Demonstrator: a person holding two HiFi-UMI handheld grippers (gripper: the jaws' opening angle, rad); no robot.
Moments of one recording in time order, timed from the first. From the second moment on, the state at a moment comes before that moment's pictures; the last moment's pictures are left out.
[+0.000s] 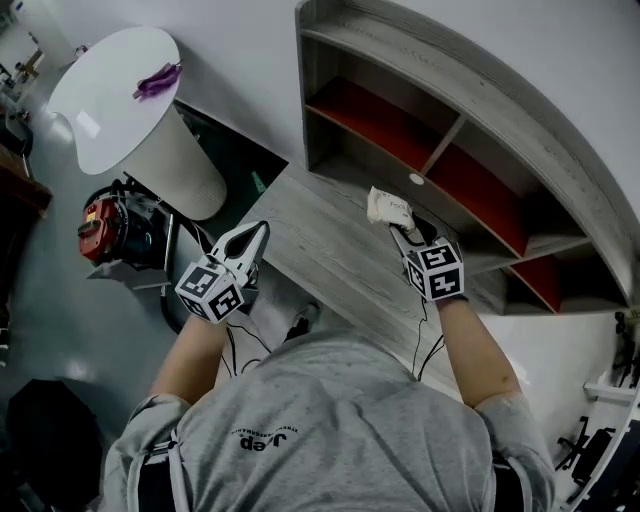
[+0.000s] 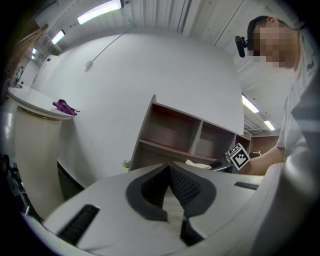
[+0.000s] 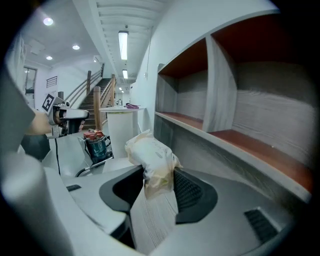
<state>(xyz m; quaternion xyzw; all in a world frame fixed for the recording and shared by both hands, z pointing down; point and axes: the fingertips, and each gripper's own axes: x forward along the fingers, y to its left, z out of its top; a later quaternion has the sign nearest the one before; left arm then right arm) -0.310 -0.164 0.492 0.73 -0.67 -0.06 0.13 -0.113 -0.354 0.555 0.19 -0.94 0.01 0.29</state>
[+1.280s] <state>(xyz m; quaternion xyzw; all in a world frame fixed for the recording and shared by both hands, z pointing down) -0.452 -0.113 0.621 0.65 -0.73 -0.06 0.22 -0.367 -0.327 0.764 0.07 -0.92 -0.02 0.38</state>
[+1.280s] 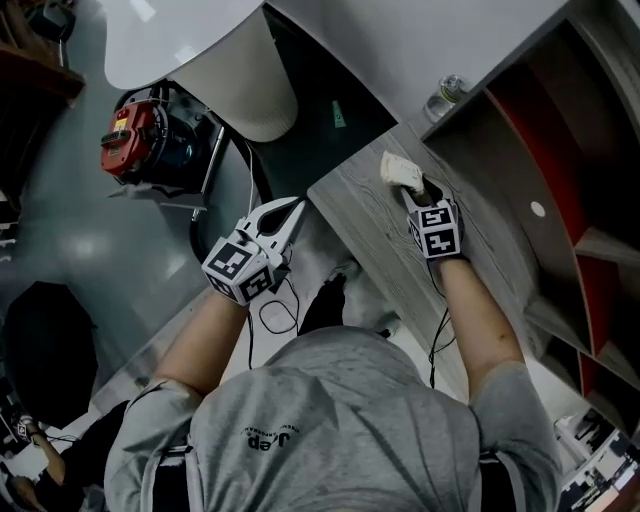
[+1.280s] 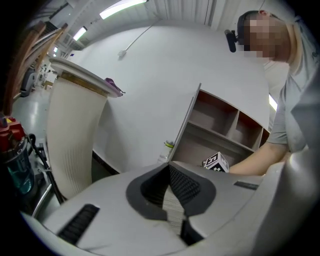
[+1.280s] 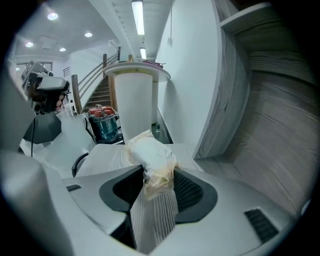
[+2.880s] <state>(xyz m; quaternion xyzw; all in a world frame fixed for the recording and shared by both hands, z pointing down) -0.422 -0.175 0.486 0.74 -0.64 -0.09 0.16 -0.342 -0.339 0.576 0.08 -0.96 0.01 0.27</state>
